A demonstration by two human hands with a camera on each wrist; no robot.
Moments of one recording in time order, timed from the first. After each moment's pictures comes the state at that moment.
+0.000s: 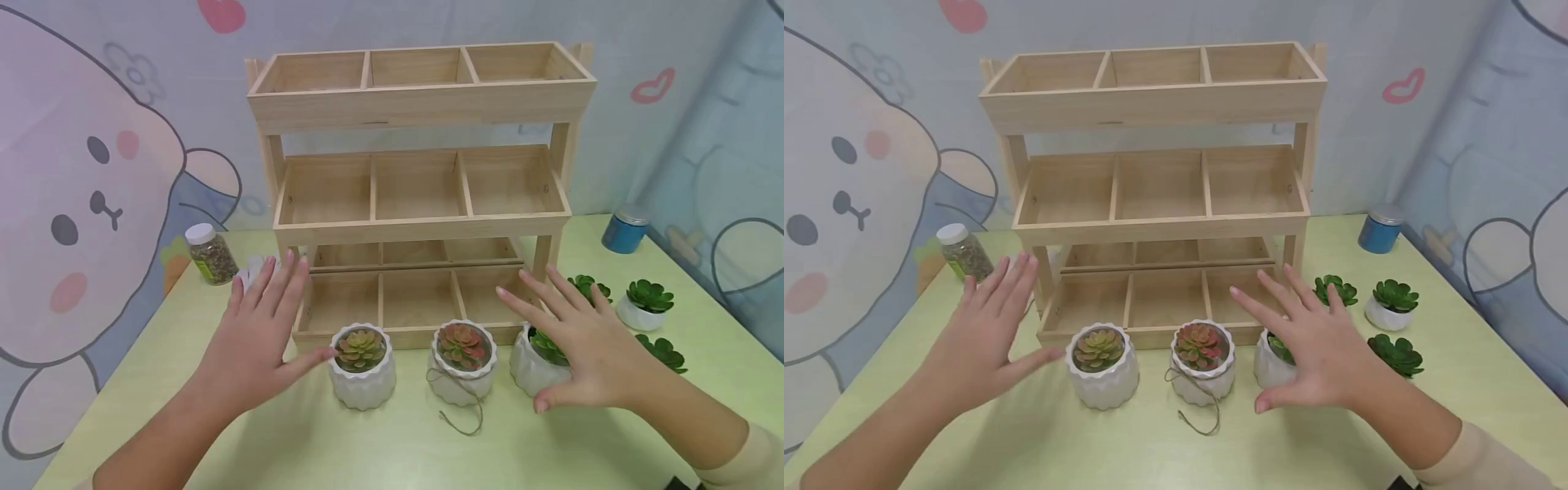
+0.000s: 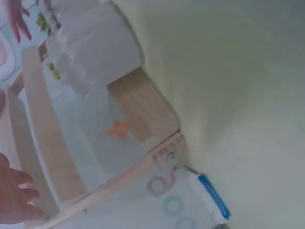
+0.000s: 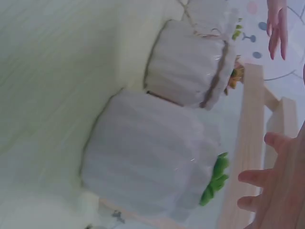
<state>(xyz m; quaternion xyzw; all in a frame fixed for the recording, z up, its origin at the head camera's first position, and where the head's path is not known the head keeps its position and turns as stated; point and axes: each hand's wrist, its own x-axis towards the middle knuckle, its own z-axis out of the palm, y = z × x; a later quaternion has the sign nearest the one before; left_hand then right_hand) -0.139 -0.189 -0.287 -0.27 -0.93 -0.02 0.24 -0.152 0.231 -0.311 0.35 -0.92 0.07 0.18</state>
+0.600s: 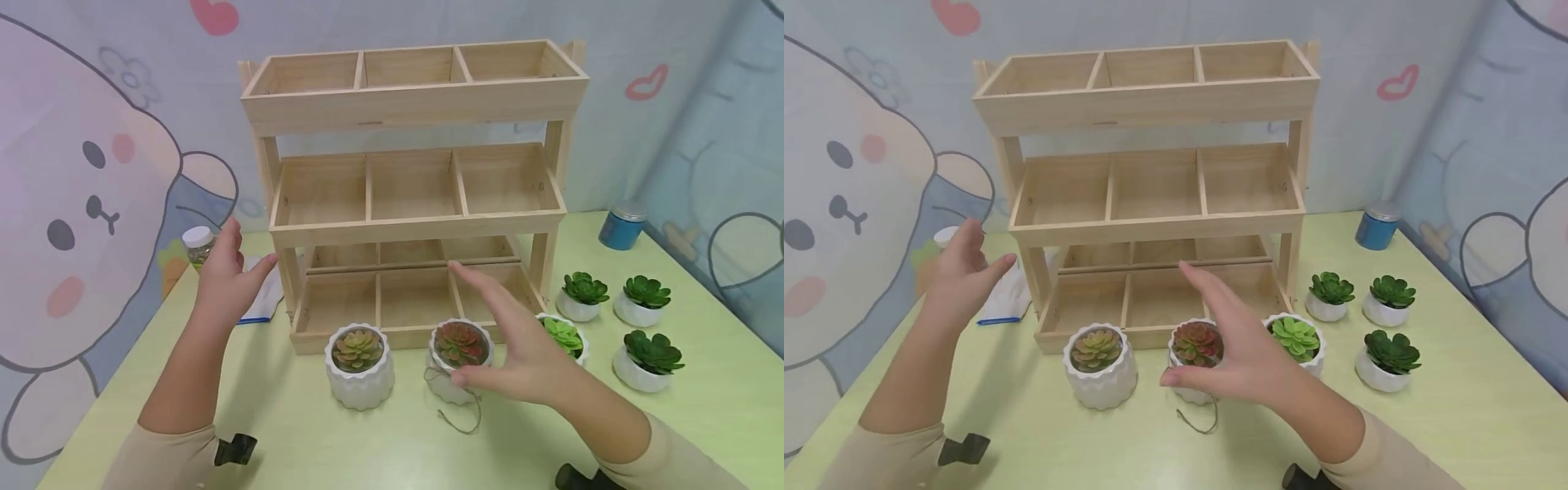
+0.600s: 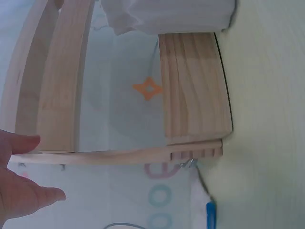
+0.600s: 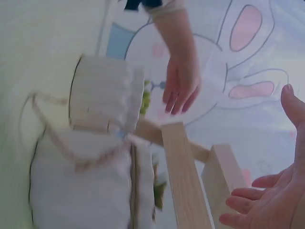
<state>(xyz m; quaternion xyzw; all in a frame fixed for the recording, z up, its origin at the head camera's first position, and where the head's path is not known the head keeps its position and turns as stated) -0.207 -0.215 -0.269 -0.06 -0.87 -0.47 0.15 -0.136 0.150 -0.290 0.39 -0.81 0.42 0.14</state>
